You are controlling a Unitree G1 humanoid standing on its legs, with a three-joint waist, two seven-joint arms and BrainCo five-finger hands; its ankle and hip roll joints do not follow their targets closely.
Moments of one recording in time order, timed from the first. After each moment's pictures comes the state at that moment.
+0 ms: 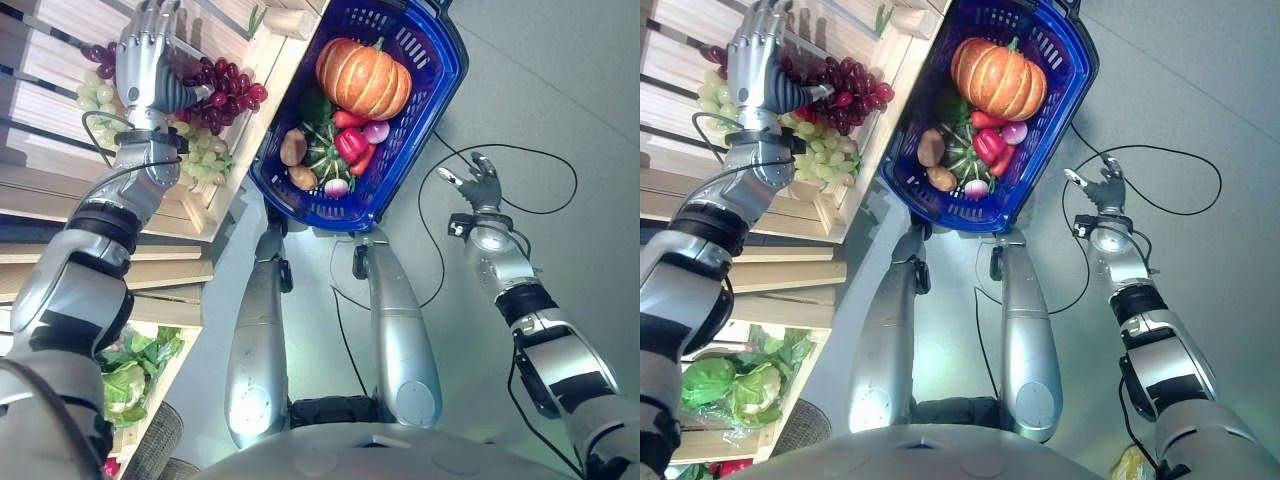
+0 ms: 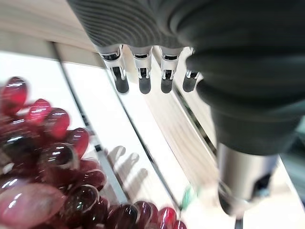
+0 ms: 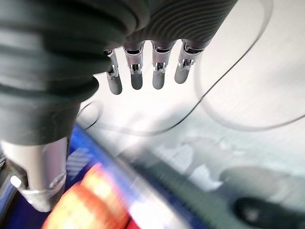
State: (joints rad) left arm -1.07 0.77 -0.72 0.91 0.47 -0.17 0.71; right arm -0.61 -0.51 0.29 0.88 0.49 -0.16 -0.34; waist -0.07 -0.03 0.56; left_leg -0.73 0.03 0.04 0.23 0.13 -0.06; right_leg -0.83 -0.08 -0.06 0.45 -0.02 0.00
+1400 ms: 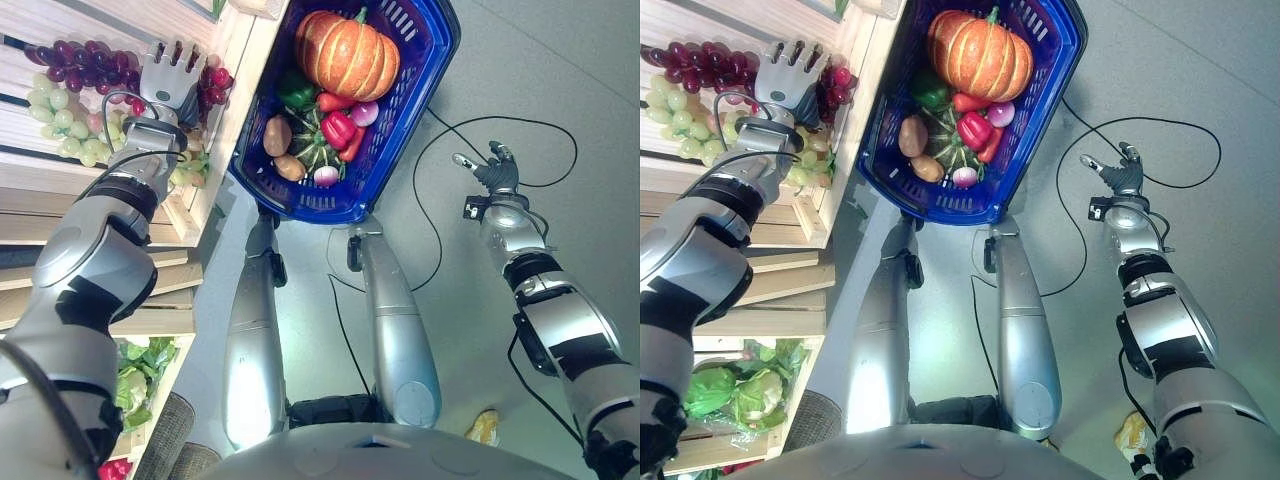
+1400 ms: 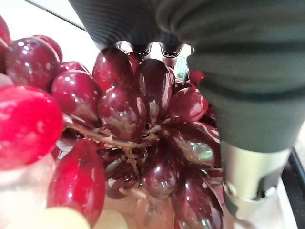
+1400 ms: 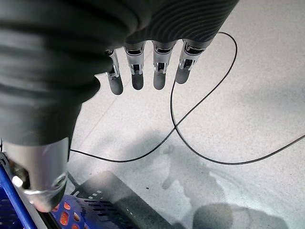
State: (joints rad) left arm -1.20 0.64 -0.90 1.23 0.73 0.06 0.46; right arm -0.80 -0.52 0.33 1.13 0.49 -0.18 -0.30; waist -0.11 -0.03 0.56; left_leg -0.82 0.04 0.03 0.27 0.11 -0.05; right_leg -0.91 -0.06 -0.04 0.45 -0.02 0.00
